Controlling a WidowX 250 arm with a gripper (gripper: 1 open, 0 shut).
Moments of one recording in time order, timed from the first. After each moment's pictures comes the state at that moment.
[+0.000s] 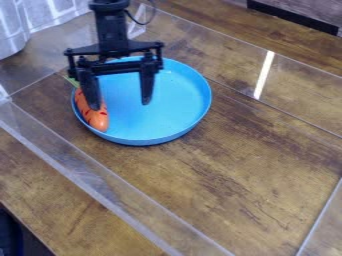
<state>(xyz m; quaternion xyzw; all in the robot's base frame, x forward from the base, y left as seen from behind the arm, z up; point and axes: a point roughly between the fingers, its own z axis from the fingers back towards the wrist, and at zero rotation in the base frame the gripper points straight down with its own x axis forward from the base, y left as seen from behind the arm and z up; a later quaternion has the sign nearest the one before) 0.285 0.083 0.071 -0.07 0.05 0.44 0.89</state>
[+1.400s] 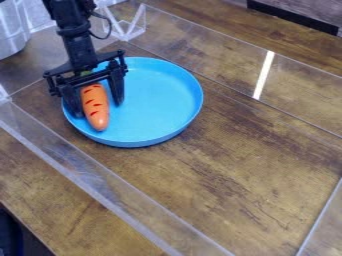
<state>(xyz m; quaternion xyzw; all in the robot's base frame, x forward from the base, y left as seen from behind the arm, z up) 0.302 0.133 0.024 -0.10 0.02 0.54 0.84</state>
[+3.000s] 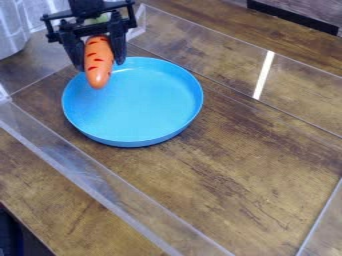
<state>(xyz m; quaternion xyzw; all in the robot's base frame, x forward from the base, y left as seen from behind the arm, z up) 0.301 0.105 0.109 -0.11 0.00 0.36 0.93</state>
